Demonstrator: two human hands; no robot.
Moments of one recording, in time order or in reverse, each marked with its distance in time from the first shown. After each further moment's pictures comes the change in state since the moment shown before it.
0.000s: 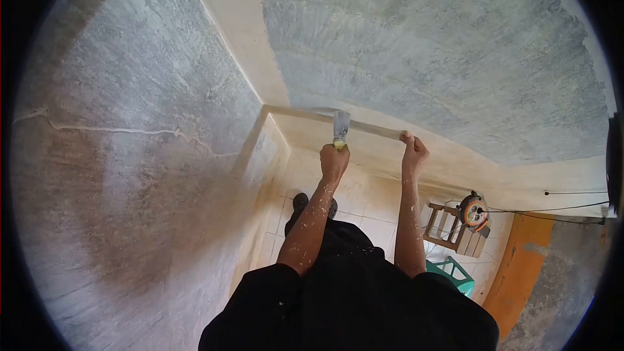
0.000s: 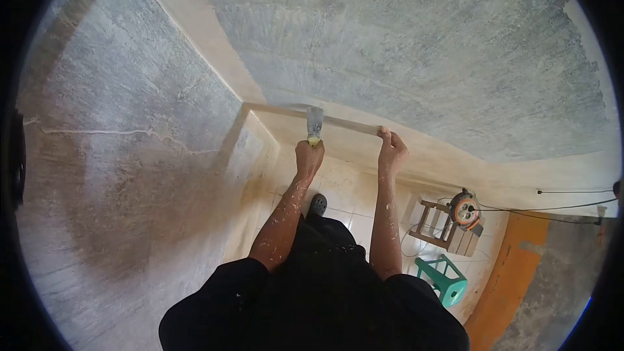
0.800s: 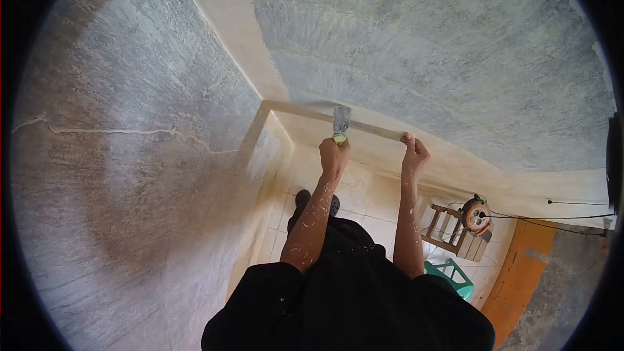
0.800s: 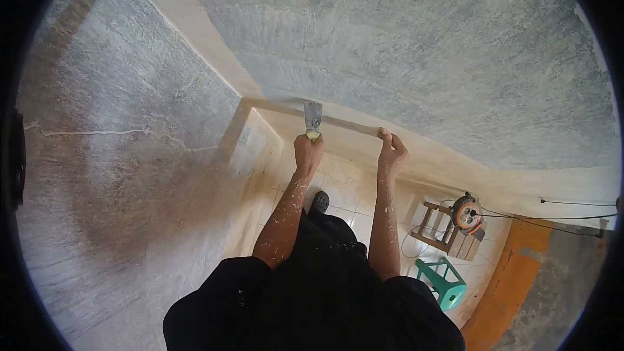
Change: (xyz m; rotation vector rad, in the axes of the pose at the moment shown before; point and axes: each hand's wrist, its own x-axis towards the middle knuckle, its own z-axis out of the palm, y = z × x) left_hand 0.008 0.012 -0.003 -0.008 0.025 0.080; right_hand 0.003 -0.006 0.001 -0.020 -0.014 0.032
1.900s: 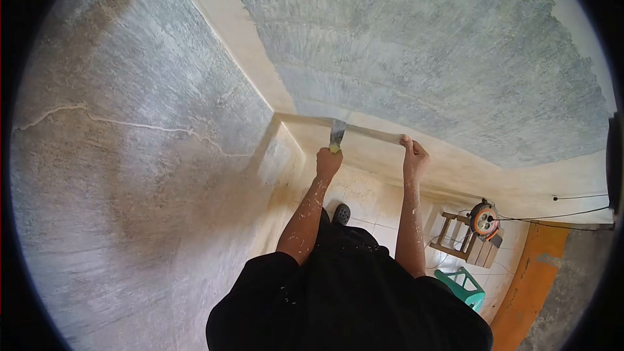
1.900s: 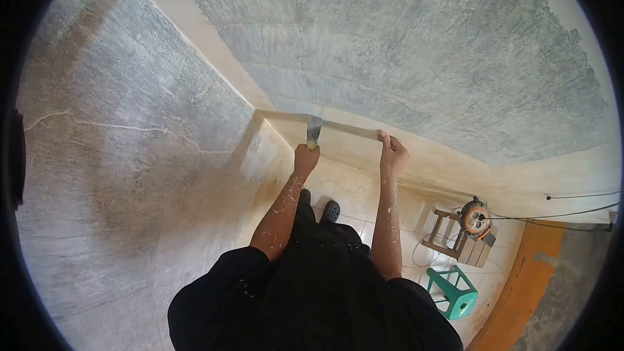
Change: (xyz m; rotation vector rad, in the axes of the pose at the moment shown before) left_hand 0.008 -0.026 -0.012 0.214 0.029 -0.009; right_hand 0.001 -0.003 -0.011 0.006 -0.050 -0.012
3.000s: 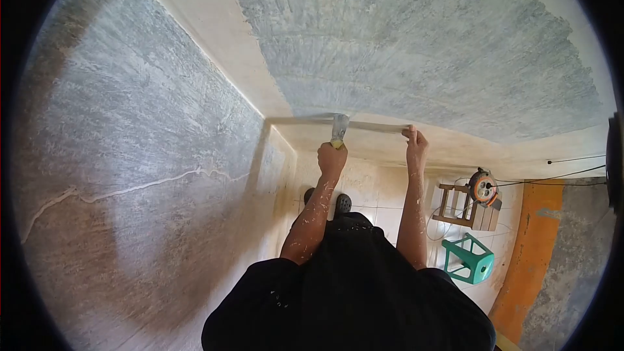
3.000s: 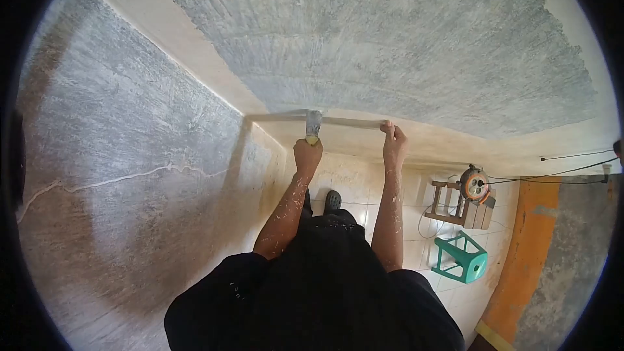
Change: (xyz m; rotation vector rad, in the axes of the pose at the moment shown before) left_hand 0.010 0.013 -0.021 -0.020 -0.086 0.010; right_hand -0.005 0.005 0.017 0.074 0.029 0.095
